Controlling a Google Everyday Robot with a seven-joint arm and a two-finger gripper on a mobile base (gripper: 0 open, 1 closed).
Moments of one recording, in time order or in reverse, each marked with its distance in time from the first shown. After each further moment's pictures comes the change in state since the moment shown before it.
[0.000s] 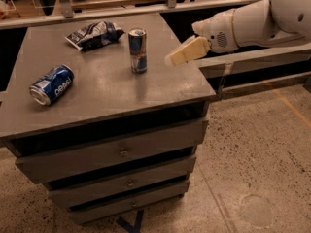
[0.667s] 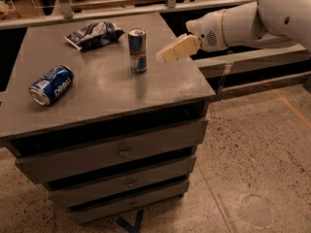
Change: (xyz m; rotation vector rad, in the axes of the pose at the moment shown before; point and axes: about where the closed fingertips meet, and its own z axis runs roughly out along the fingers) arm -0.009 -0.007 0.022 0.017 -0.043 0.021
